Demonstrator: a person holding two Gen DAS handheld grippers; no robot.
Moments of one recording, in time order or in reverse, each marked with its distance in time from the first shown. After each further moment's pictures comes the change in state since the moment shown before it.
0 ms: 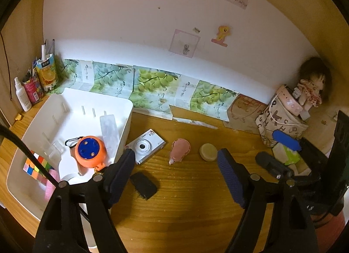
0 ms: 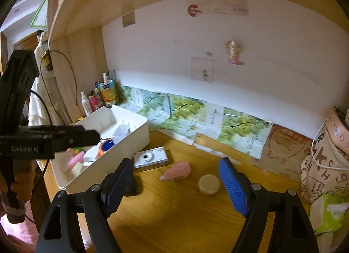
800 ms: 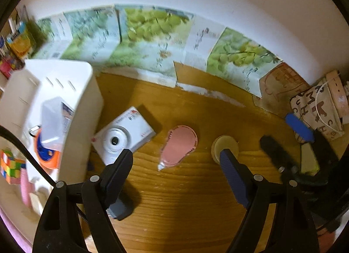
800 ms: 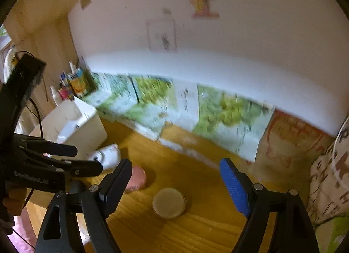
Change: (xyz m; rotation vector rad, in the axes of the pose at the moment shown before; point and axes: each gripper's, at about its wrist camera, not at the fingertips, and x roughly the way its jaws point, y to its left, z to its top) left arm 0.161 -0.024 0.030 -0.097 0.396 0.116; right arm 0.120 -0.090 -0.004 0.053 0.171 -0.010
